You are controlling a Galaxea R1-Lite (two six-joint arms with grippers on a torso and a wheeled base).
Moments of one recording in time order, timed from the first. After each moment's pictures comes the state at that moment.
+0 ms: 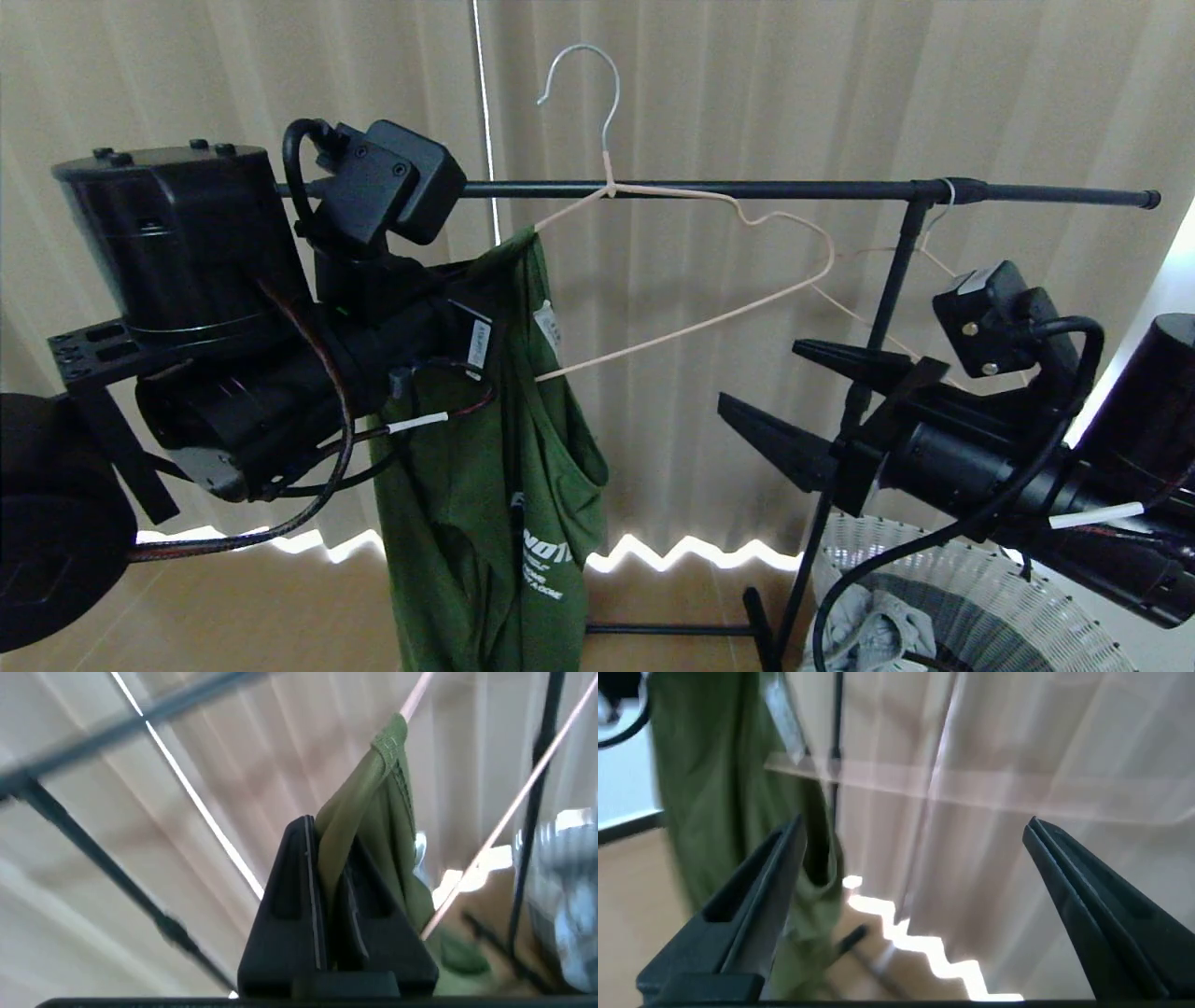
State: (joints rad) left arm -0.65 1.57 -0.91 -0.62 0.27 0.33; right arm 0.64 1.53 -0.53 -0.94 0.07 0.01
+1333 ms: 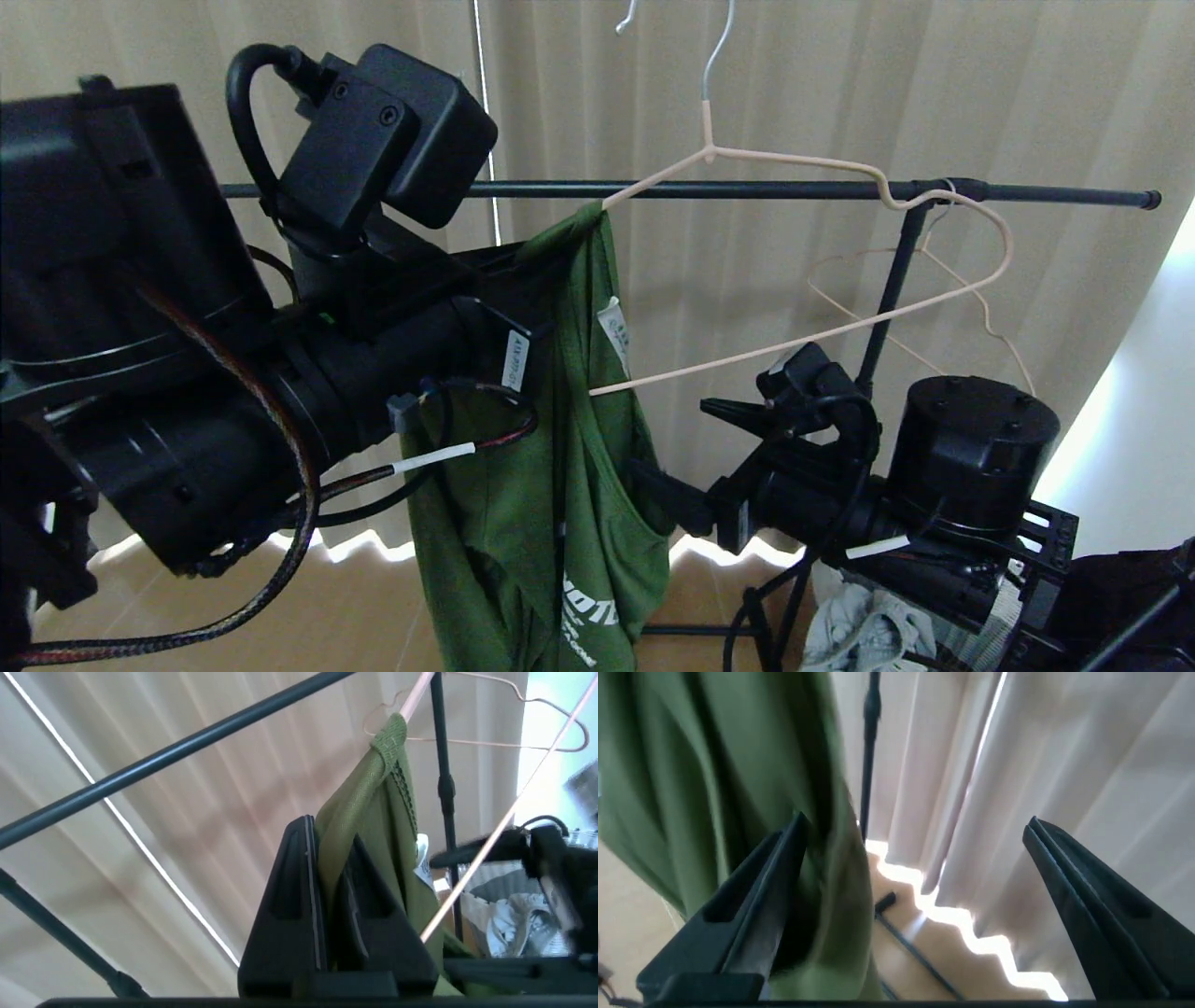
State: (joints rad) left arm -0.82 1.50 -0.91 -0.62 0.27 0.34; right arm 0.71 1.80 -0.57 -1.07 0.04 0.01
